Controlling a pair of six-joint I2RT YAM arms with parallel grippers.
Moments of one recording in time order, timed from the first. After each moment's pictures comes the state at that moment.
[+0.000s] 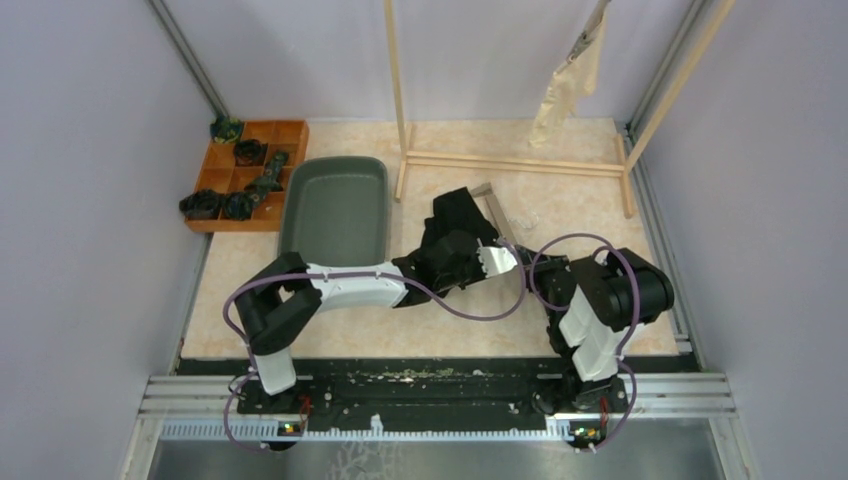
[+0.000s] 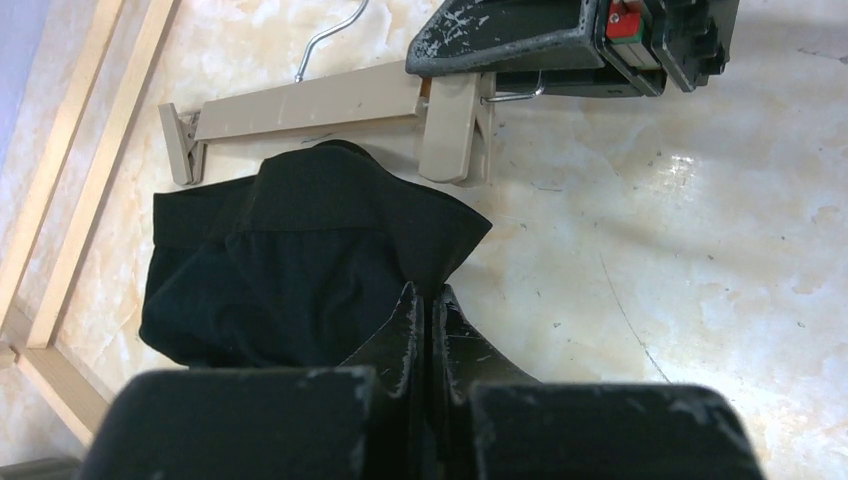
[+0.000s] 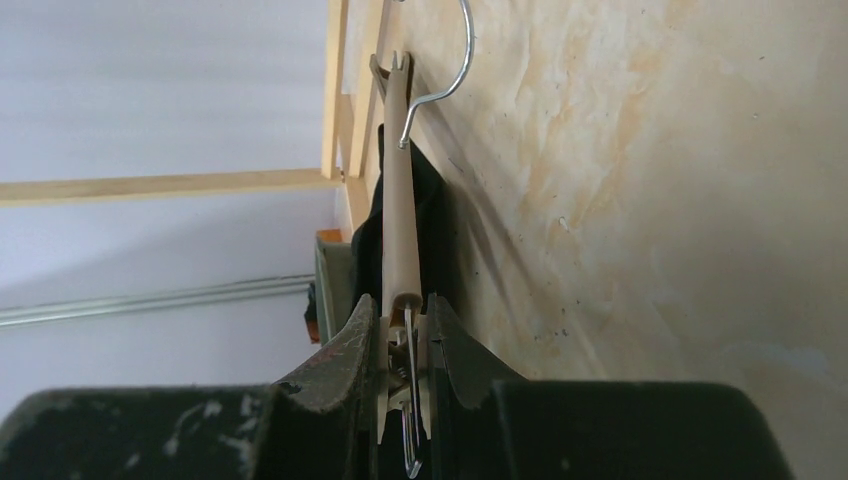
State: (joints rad) left arm -1.08 1.82 1.10 0.22 -0.13 0.41; right arm 0.26 1.73 0.01 1.50 0.15 1.43
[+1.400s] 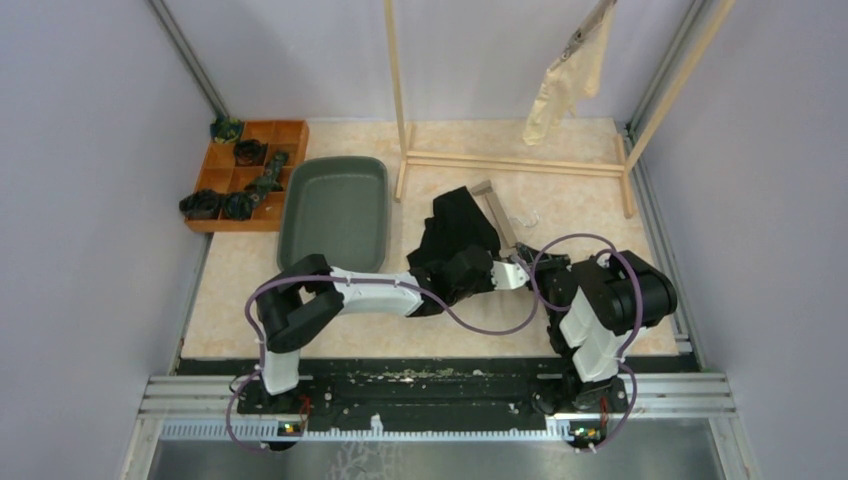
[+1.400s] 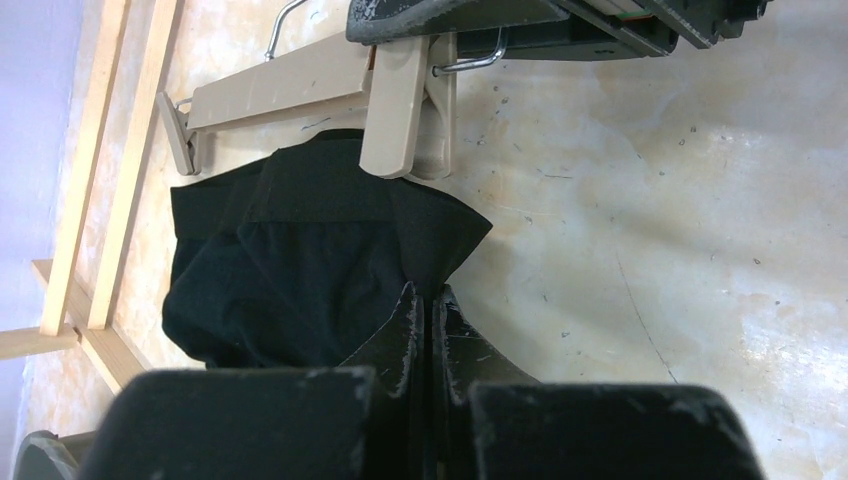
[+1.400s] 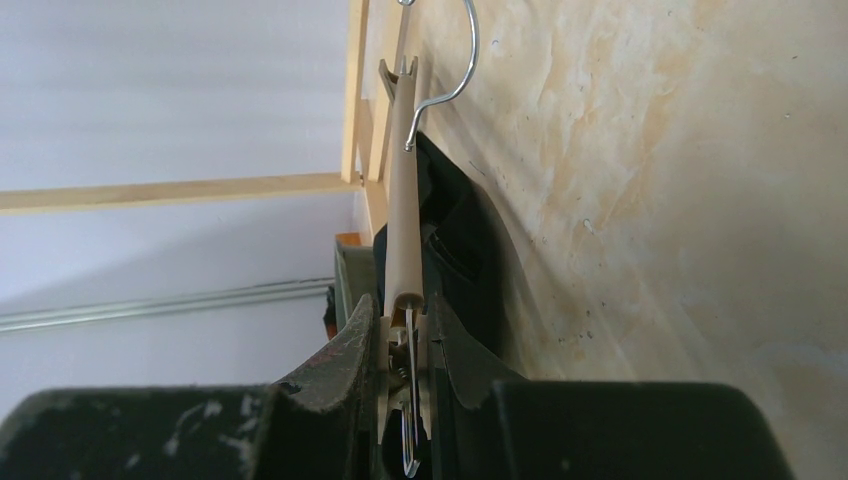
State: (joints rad) left arm -1.15 1.91 1.13 0.23 -0.30 0.50; right arm 0.26 1.70 0.01 1.50 0.15 1.46
